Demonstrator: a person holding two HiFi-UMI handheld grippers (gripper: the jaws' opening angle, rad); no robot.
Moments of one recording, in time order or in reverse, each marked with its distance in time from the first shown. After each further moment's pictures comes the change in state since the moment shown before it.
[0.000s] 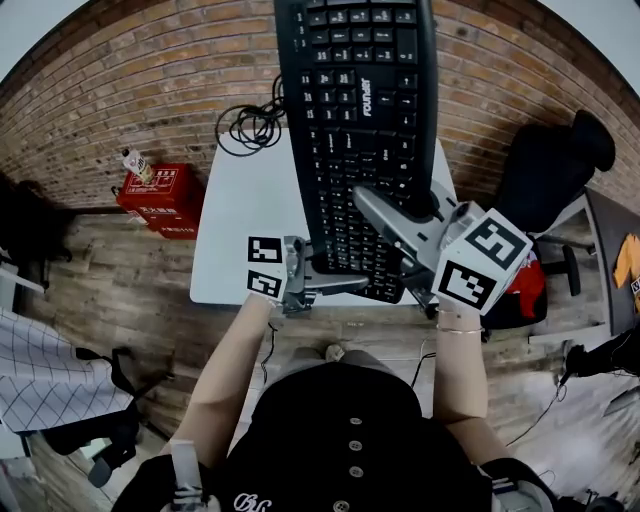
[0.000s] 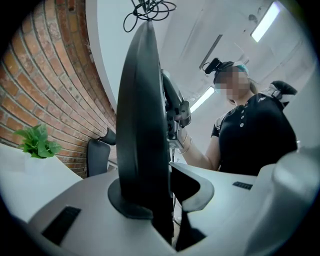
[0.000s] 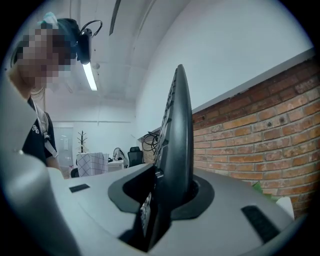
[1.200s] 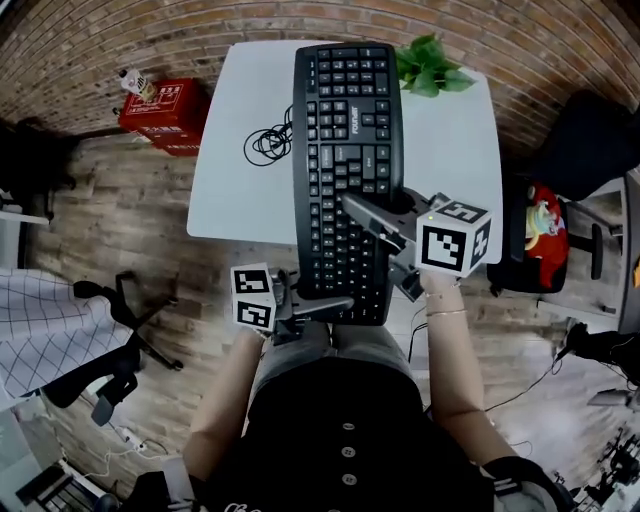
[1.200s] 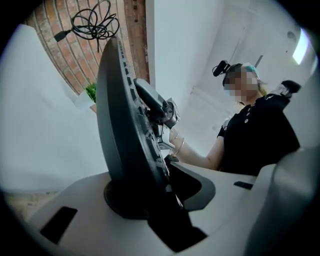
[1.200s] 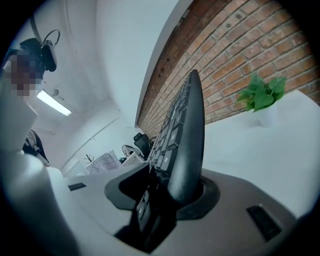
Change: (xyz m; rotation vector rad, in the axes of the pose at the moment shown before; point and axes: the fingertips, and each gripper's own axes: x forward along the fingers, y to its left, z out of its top) left arm -0.042 -0.051 -0.145 -0.454 -0.112 0.288; right arm 0.032 -0.010 -0.221 0.569 0.316 0.084
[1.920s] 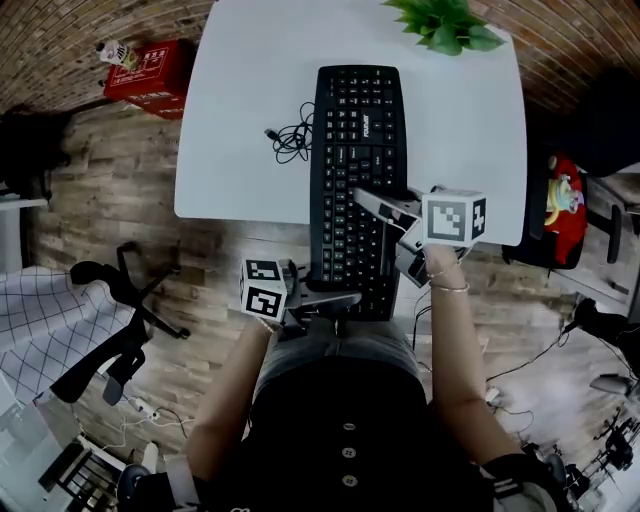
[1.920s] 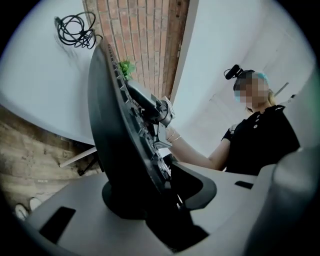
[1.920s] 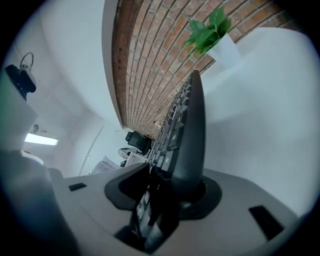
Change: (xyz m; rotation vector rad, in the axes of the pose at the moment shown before) left arm -0.001 0.043 -0.062 -0.307 0.035 0.030; right arm 0.025 -0.093 -0.097 0.370 0.127 -0.023
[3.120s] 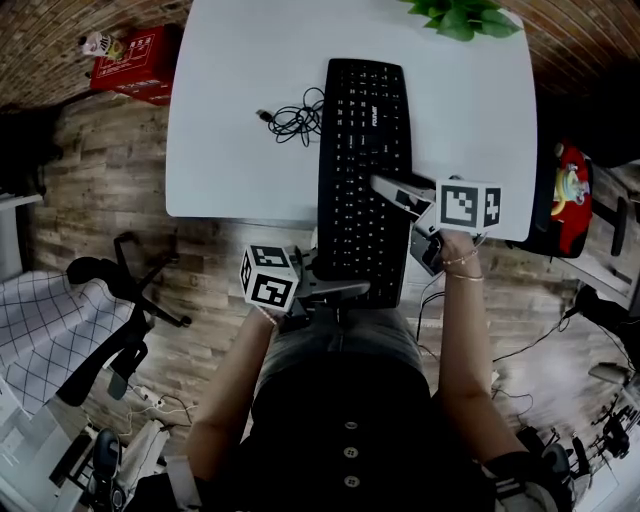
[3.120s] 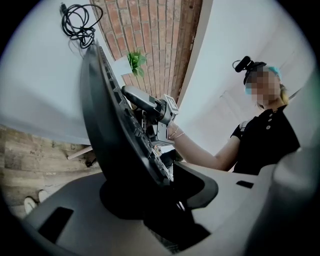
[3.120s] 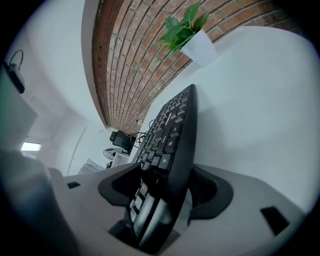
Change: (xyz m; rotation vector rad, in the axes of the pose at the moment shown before) left arm 0.000 0.029 0.013 -0.072 0.077 0.070; right arm 0.000 -0.063 0.005 0.076 0.042 -0.171
